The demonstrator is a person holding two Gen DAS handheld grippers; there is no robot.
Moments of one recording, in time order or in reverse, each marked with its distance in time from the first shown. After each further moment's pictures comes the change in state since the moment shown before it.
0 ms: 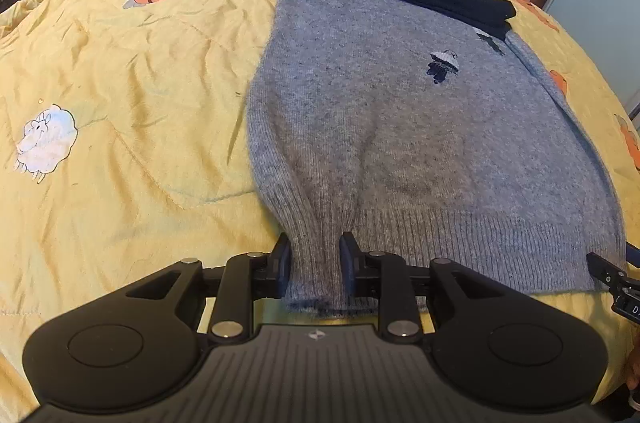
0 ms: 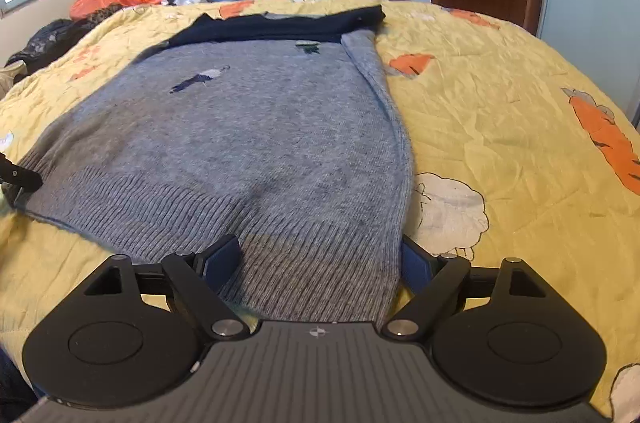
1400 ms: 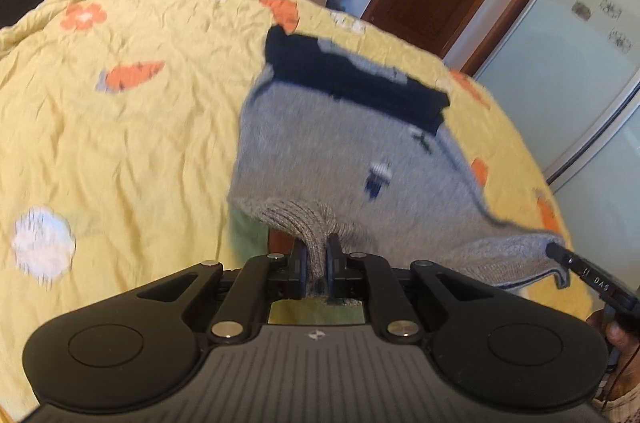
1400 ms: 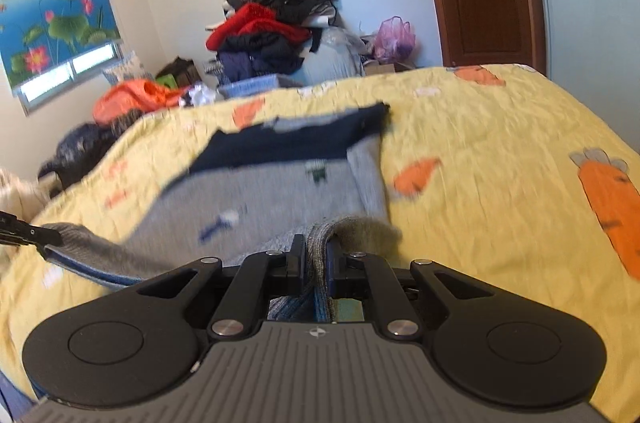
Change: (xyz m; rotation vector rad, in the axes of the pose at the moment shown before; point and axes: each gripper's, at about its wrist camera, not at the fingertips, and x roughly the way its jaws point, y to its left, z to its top) left arm -0.063 0.038 0.088 -0.054 -0.124 -0.261; right arm -0.029 -0.048 0.105 0.180 -0.169 0.153
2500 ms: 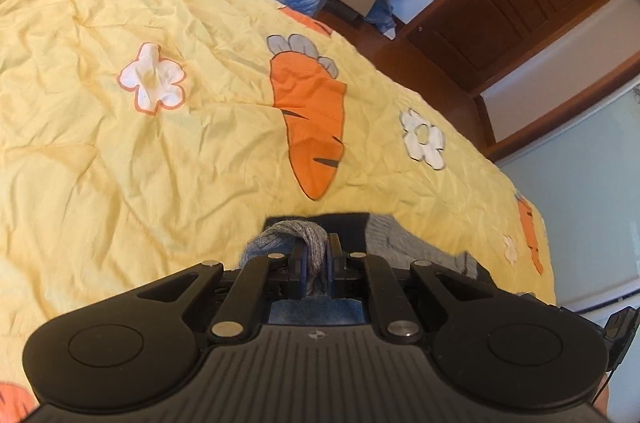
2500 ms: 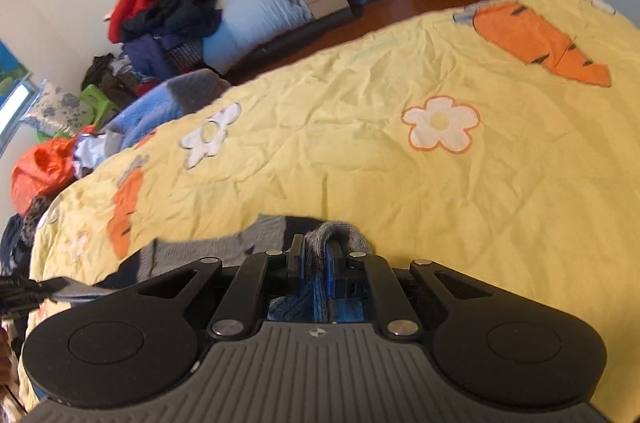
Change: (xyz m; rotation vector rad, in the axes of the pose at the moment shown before) left arm 0.299 0.072 0.318 -0.250 0.133 -0.004; right arm 0.383 -0.133 0.218 0.304 0.291 -0.066
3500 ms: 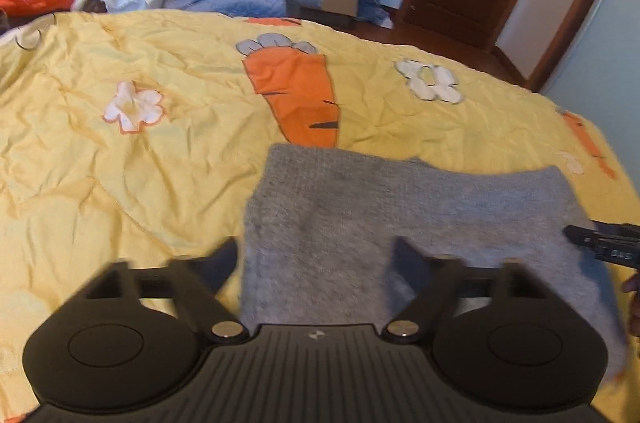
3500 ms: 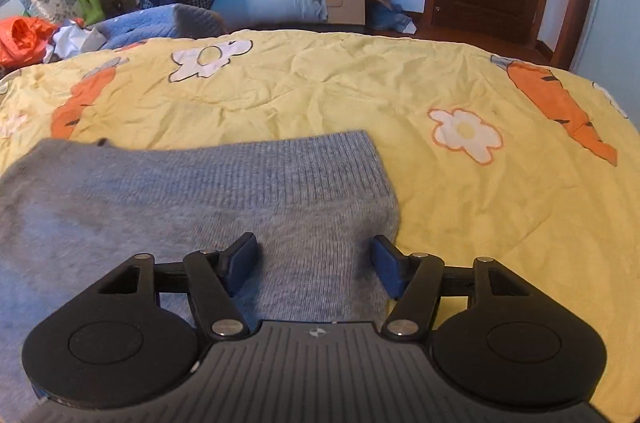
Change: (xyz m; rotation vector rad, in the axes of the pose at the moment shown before) left arm 0.025 -0.039 -0.067 0.377 -0.119 0.224; right arm 0.039 0.036 -0.054 -0.377 -0.058 -0.193
